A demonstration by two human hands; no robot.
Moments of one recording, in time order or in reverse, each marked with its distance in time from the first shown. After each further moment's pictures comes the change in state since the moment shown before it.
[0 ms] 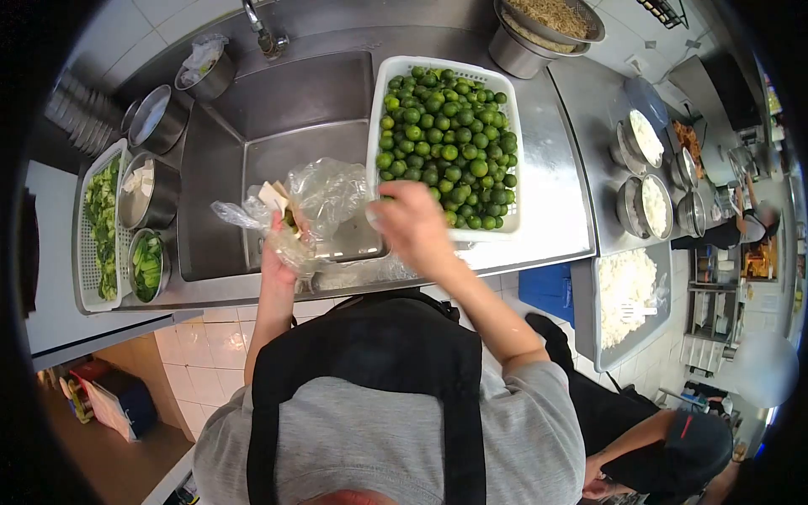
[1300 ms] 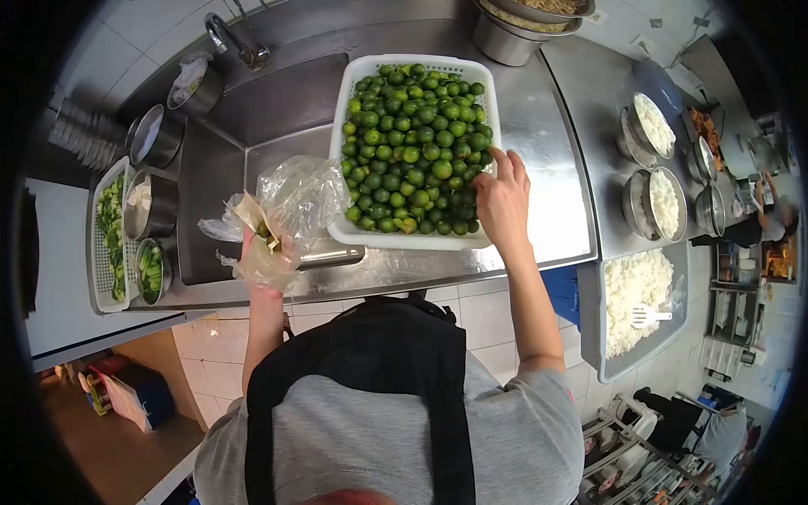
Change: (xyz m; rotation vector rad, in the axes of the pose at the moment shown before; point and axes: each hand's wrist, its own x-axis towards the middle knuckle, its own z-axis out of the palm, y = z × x) left_hand -0.019 -0.047 0.056 0.118 -0.080 0.127; right_hand -0.049 0.125 -0.100 -0.555 -0.001 0.292
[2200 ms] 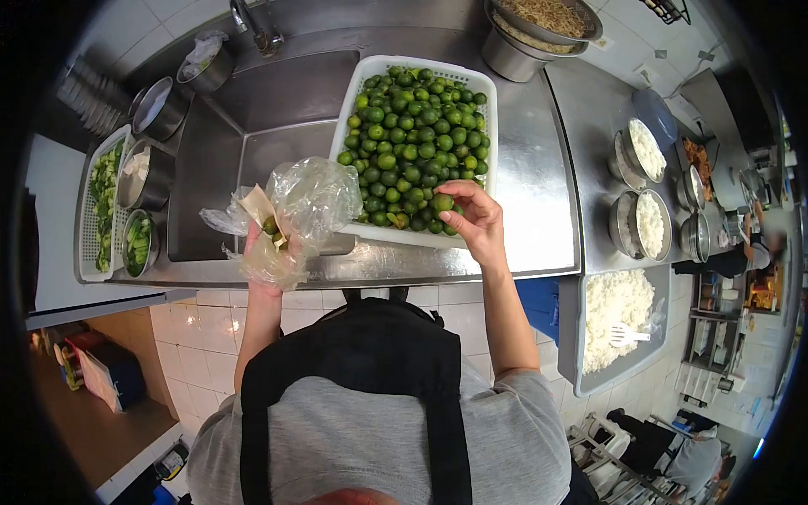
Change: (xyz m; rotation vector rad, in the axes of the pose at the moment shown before) left_hand -0.018 -0.022 -0.014 -0.150 -0.089 -0.082; right_hand -0.016 -0.026 -0.005 1.441 -0.121 0.132
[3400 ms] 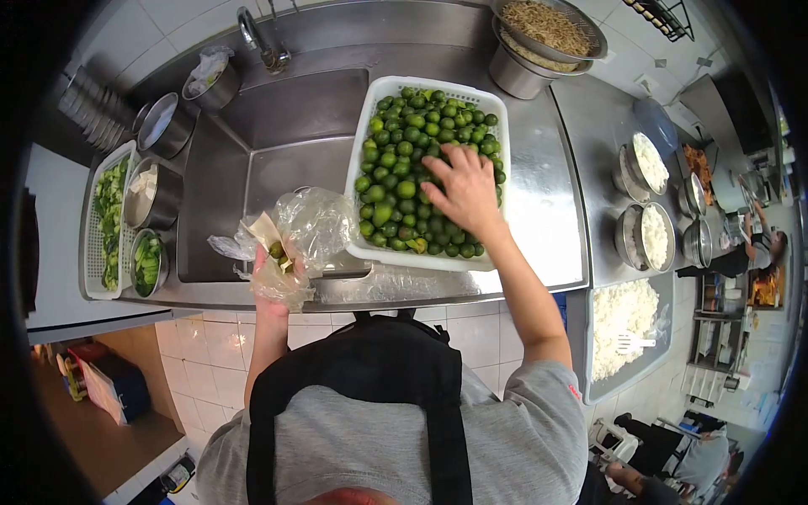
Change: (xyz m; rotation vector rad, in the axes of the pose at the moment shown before) left_hand -0.002 0.031 -0.019 -0.012 0.148 0.026; right_hand 0.084 0.012 0.018 -1.458 -0.193 -0.315
